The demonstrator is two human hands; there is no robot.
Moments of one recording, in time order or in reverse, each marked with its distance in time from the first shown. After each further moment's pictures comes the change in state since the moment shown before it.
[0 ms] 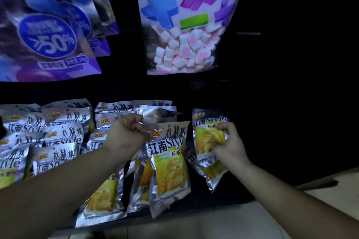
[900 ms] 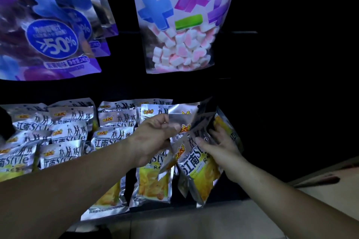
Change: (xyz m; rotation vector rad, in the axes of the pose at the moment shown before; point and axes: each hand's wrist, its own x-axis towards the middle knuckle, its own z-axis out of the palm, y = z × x) left_hand -0.014 0.016 0.043 -0.238 -0.434 -0.085; right_hand -0.021 -0.003 0.007 0.255 -0.219 0.104
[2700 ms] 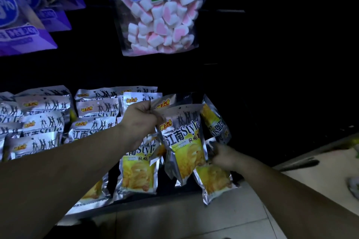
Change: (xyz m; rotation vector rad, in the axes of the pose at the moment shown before) left_hand 0.042 -0.021 0.009 0.143 0.299 0.039; right_hand 0.052 0.103 -0.076 -0.729 -0.288 0.262
